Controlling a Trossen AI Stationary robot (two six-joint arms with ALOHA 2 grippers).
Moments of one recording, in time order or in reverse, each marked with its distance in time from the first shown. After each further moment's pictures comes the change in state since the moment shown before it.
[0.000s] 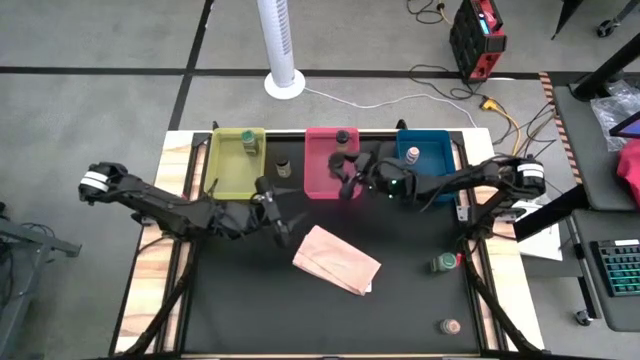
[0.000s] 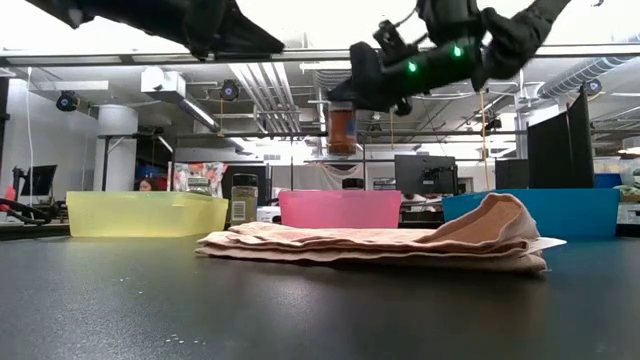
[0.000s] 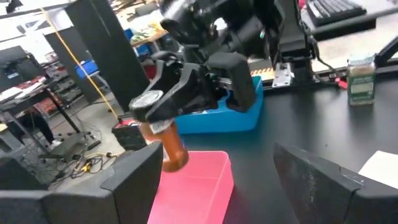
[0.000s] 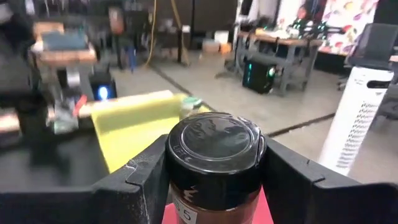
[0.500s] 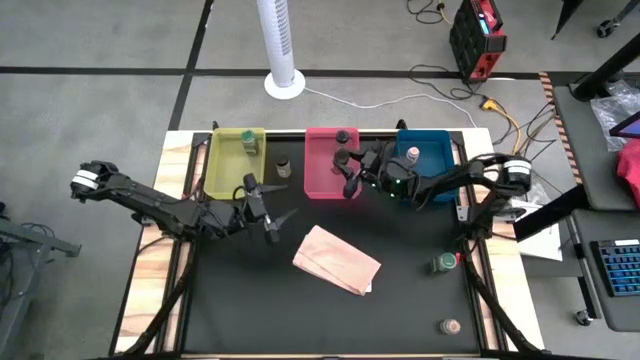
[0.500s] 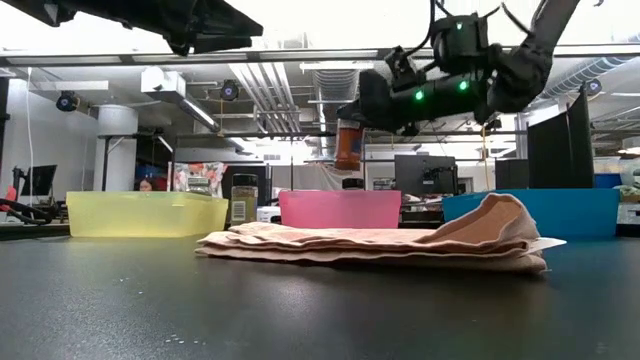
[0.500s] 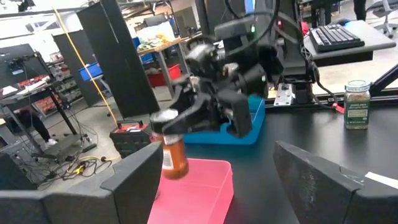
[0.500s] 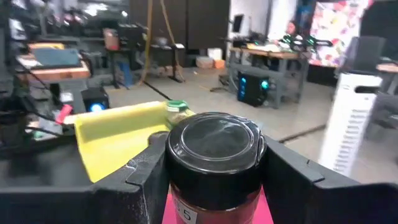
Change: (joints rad) left arm -0.025 -0.129 -0.064 0.012 -0.026 -0.036; right arm -0.075 0.109 -0.109 0.303 -0.048 -0.012
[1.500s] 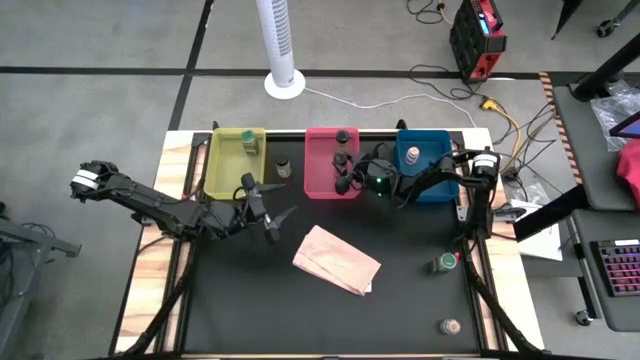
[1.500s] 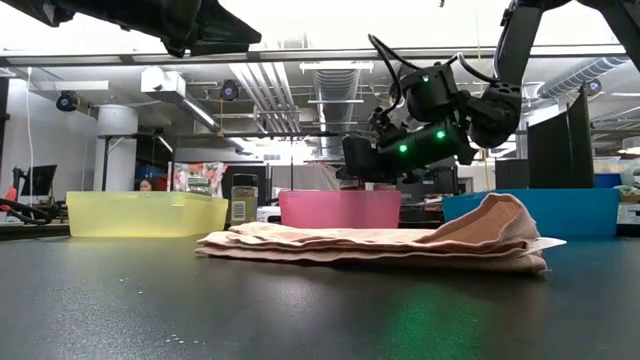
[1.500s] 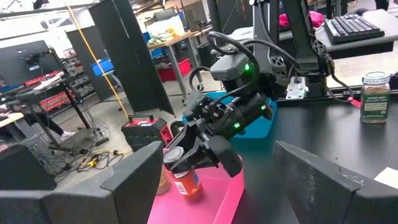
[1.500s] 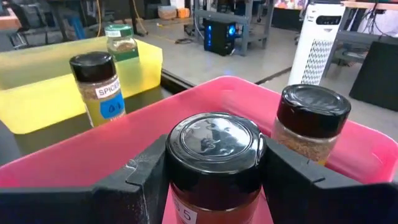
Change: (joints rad) left arm -0.003 0.000 -0.002 -0.018 -0.054 0.000; right arm -0.064 0.237 0.064 -0.052 0.100 0.113
